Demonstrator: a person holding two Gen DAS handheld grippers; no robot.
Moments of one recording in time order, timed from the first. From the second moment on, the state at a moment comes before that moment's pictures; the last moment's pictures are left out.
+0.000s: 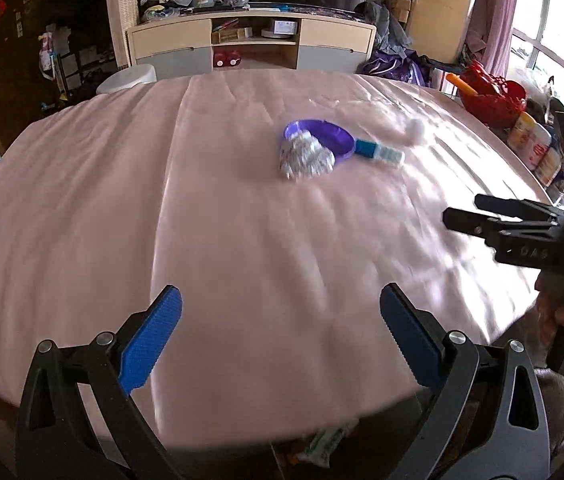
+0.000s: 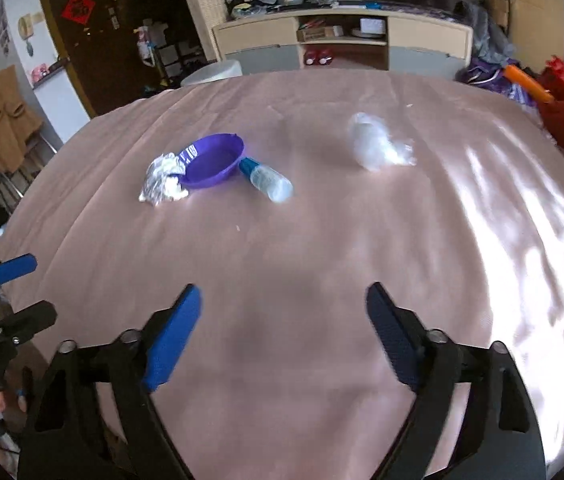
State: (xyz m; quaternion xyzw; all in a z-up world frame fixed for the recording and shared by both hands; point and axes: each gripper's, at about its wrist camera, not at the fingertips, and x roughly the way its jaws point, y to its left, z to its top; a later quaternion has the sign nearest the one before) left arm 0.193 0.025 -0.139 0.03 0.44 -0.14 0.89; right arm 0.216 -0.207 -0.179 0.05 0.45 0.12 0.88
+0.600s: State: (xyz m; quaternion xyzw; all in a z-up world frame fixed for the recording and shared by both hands) left arm 0.280 -0.007 -0.161 0.04 0.46 -0.17 0.87; right arm 0.297 -0.175 -0.183 0.00 0.45 0.12 0.89
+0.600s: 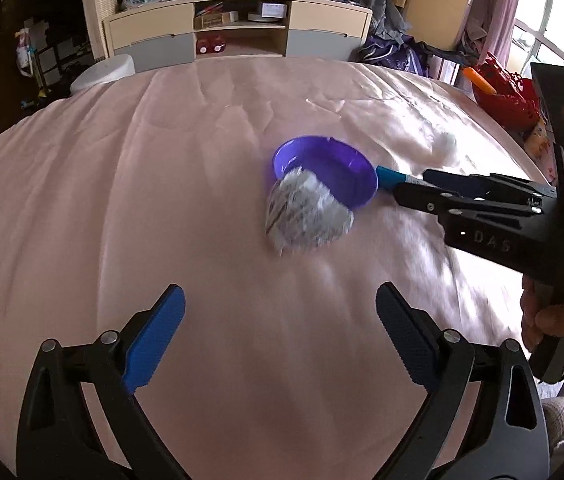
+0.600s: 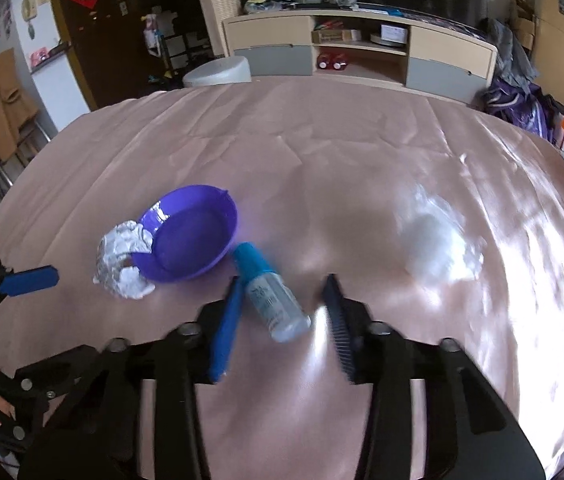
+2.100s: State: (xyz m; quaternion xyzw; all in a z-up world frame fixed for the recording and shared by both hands) left arm 0.108 0.018 -0.107 0.06 0.41 -0.19 0.89; right arm 0.108 -0.203 -0.127 0.03 0.42 0.20 0.88
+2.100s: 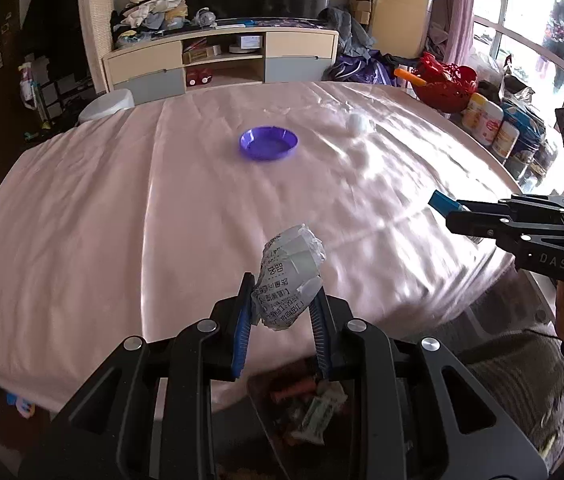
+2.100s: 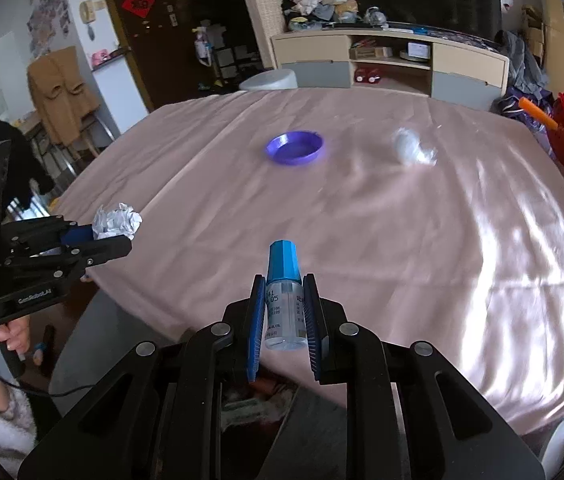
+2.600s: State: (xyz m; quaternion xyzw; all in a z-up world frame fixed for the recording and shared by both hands) left arm 0.039 0.027 -0.184 0.02 0.47 -0.20 0.86; right arm 0.047 -0.178 -0.205 0.07 0.48 0.24 0.84
